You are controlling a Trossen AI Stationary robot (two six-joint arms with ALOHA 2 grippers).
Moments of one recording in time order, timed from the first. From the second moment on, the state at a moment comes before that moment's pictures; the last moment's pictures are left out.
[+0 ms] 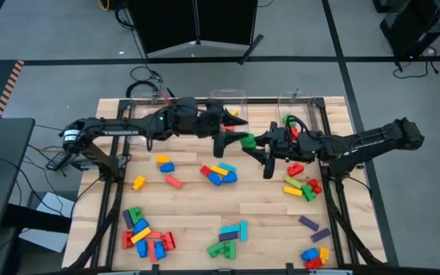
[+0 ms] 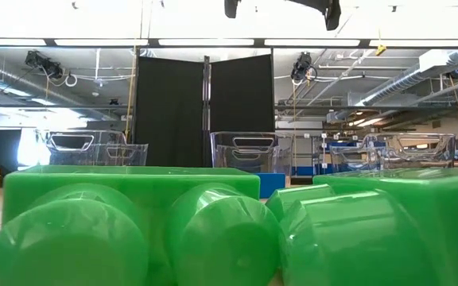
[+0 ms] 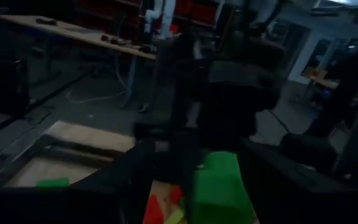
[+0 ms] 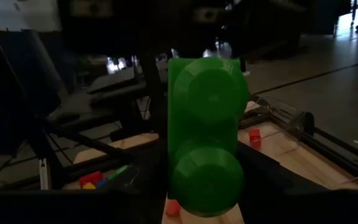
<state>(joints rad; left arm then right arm) 0.13 1.55 1.40 0.12 0.13 -0.24 0.13 1.09 0.80 0.22 0.32 0.26</state>
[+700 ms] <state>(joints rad) 0.05 1.40 1.40 -0.38 -0.17 -0.15 -0.24 0.93 0.99 -0.51 0.34 0.32</state>
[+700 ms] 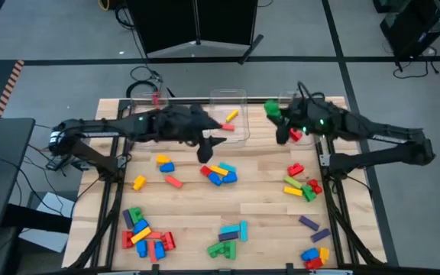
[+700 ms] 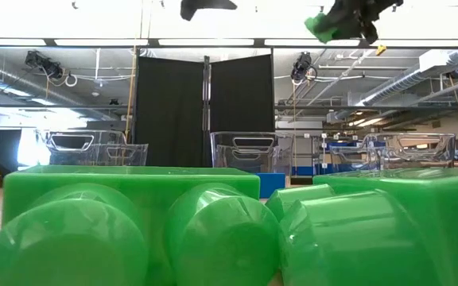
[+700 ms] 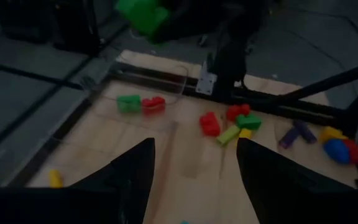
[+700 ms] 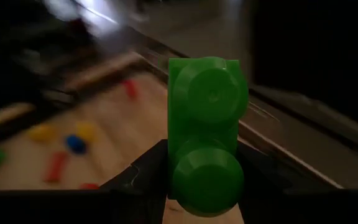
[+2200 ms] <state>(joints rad) -0.29 1.08 0.76 0.19 -0.31 -0.37 -1.00 1.59 1.13 -1.10 0.16 0.44</state>
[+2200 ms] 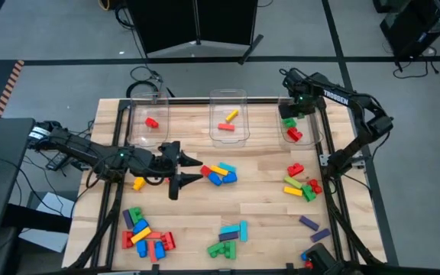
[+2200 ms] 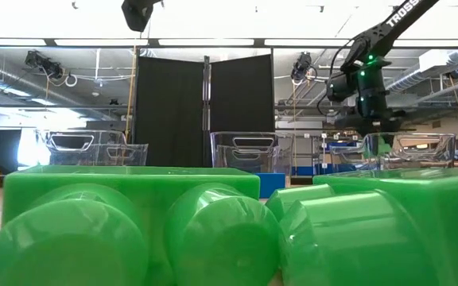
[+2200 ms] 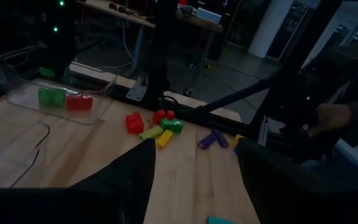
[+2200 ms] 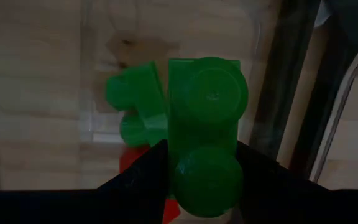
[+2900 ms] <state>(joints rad) -0.30 1.08 0.76 0.19 -0.31 -0.36 -0.95 1.62 0.99 -0.98 0.22 0.45</state>
